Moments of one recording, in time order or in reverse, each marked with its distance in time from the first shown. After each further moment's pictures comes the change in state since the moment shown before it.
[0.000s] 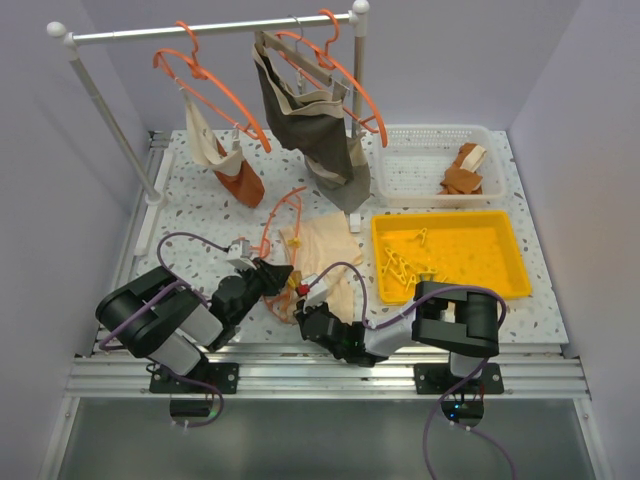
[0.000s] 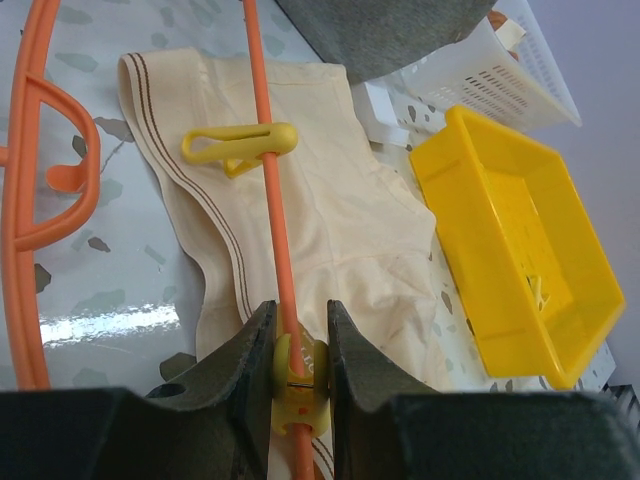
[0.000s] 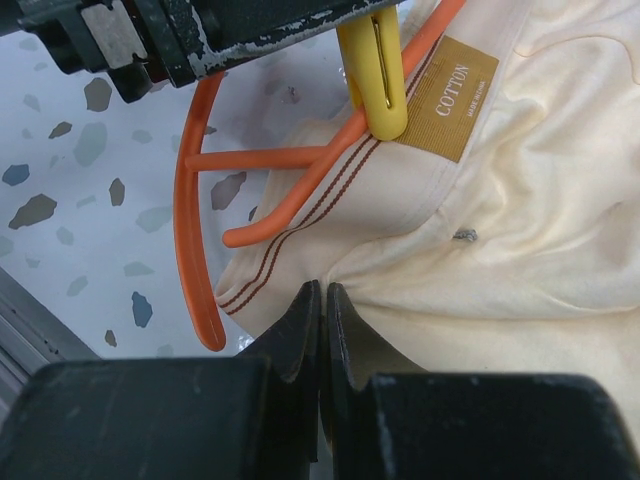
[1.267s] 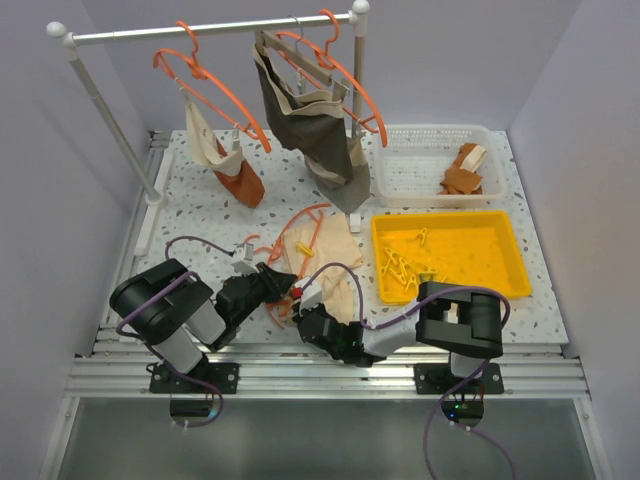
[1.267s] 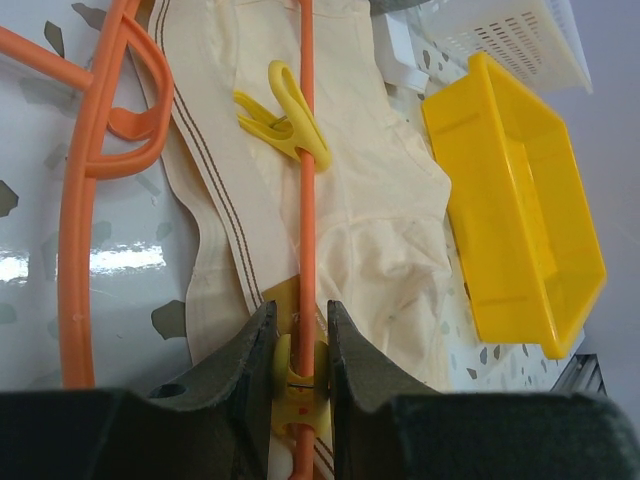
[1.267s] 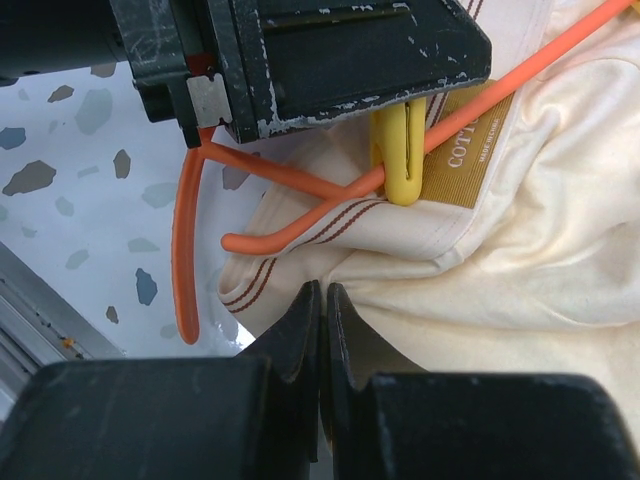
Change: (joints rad) left arm 0.000 0.093 0.000 0.001 0.078 -0.108; right arm 0.013 -0.016 0.033 -0.092 -0.021 -0.050
